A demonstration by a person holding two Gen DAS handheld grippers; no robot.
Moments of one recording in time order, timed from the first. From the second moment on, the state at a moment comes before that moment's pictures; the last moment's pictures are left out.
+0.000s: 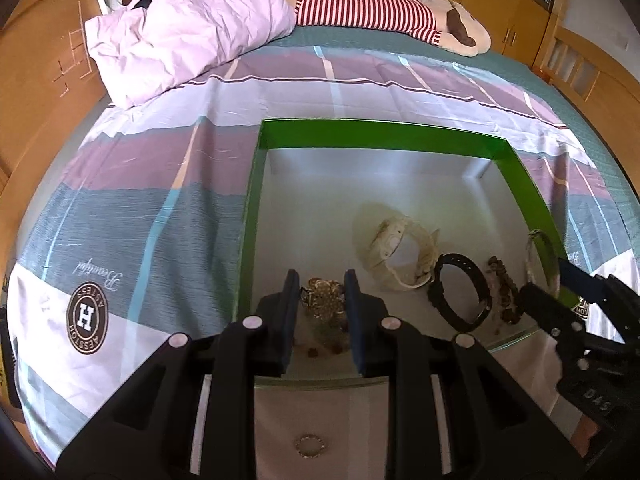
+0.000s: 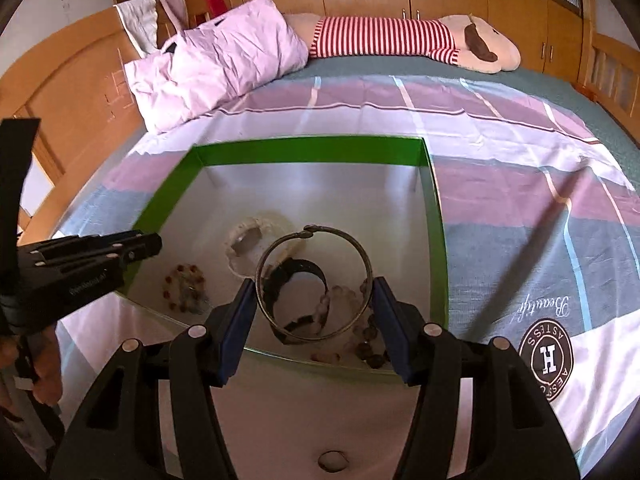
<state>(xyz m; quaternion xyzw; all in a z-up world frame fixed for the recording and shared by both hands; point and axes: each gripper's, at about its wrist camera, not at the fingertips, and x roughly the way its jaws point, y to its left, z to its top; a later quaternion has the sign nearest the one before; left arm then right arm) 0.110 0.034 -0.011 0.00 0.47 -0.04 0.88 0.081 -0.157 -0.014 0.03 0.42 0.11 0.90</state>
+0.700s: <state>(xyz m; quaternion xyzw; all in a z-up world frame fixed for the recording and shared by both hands) 0.064 0.037 -0.005 0.01 0.52 -0.06 0.85 0.026 -0.162 -0.010 -0.01 0.49 0.14 0.86</state>
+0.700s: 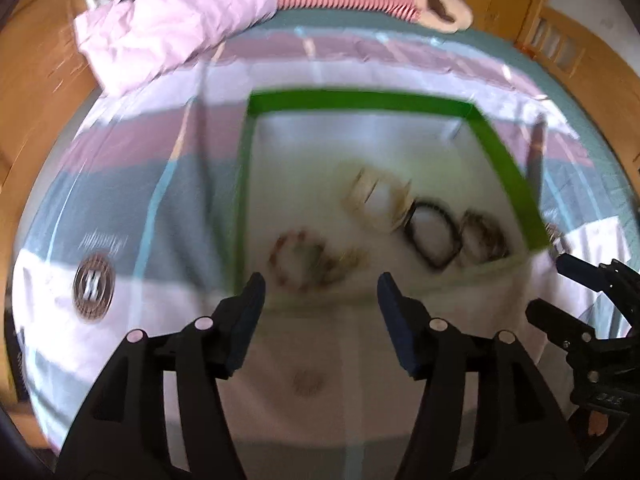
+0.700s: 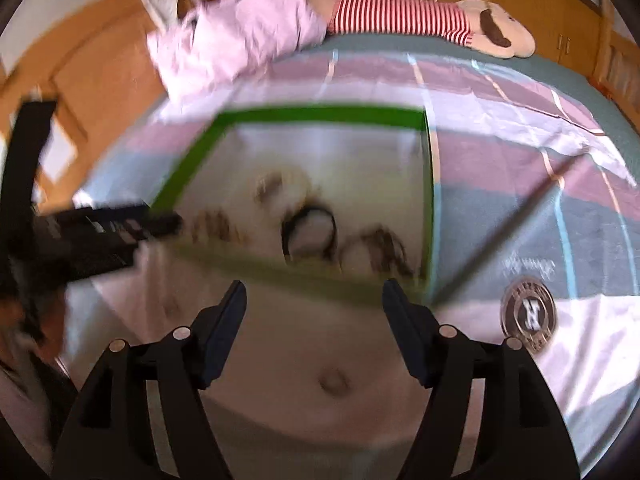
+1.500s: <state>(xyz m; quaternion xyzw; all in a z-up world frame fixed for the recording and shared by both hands) 0.041 0.054 -0.076 0.00 0.62 -0.04 0.78 0.010 -0.144 -0.076 -0.04 0.58 0.16 0.80</state>
